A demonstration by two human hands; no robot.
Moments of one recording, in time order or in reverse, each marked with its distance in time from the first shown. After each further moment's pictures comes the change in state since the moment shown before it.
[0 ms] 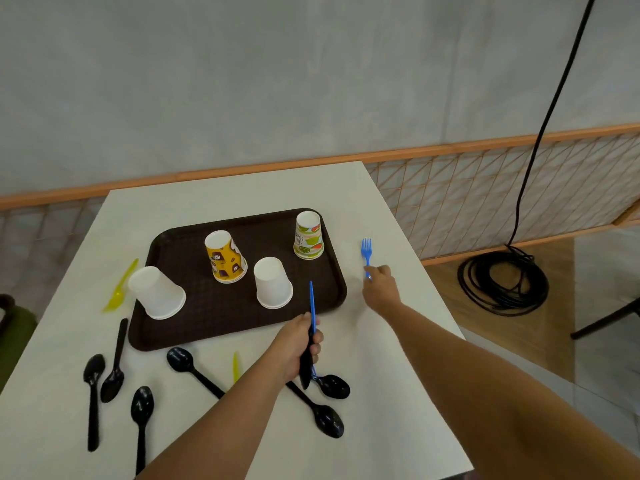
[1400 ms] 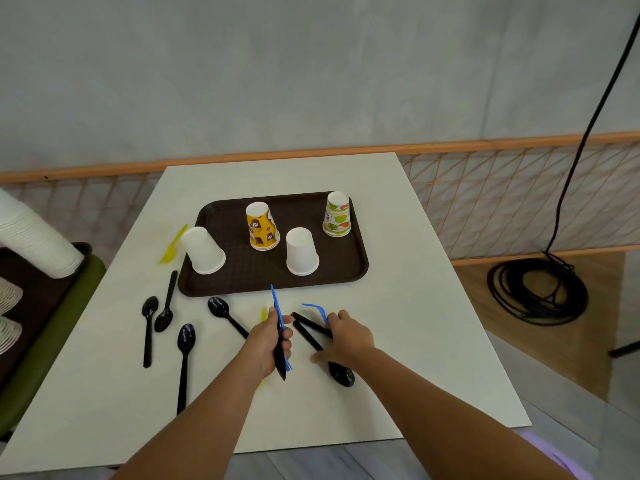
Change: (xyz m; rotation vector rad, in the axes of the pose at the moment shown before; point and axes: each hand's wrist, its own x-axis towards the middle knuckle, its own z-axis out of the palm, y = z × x) left_hand -0.045 -0.053 -0.066 -0.229 0.243 0.027; right_hand -0.128 -0.010 0.075 -0.507 -0.400 -0.309
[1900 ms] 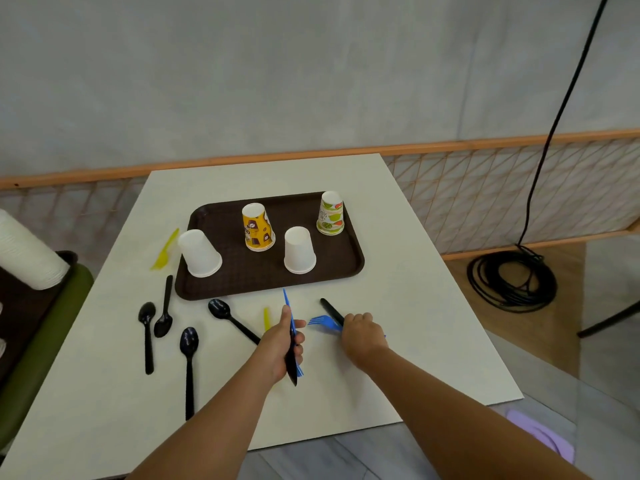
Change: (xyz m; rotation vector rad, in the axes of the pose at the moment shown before) left_hand -0.010 -0.008 -0.004 0.087 -0.107 -0.038; right_hand -0.018 0.001 0.012 -0.289 0.158 0.143
